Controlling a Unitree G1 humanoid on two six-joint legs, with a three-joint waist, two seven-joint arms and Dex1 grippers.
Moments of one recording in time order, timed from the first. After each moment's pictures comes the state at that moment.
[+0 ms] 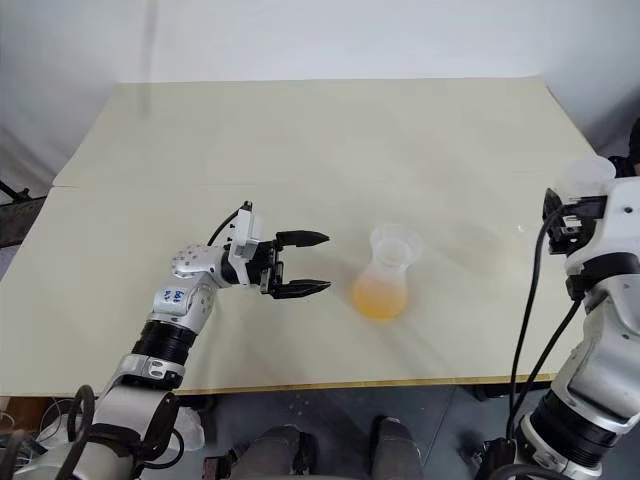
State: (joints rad) left arm -0.65 0.30 -0.06 0.39 -0.39 0.01 -1.27; right arm -0.38 -0.34 -0.73 -0.42 -0.03 0.69 0.53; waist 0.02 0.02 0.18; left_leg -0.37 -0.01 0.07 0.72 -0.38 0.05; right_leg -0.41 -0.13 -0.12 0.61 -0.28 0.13
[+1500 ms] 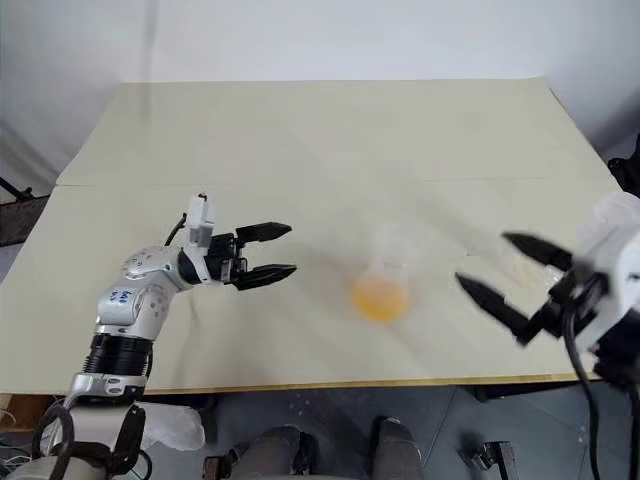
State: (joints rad) left arm -0.55 0.46 0.04 0.19 -0.51 0.29 -1.21; right arm 0.26 -0.76 -0.80 -0.79 0.84 0.77 0.83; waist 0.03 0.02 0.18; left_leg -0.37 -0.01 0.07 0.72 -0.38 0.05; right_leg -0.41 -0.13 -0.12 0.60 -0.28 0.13
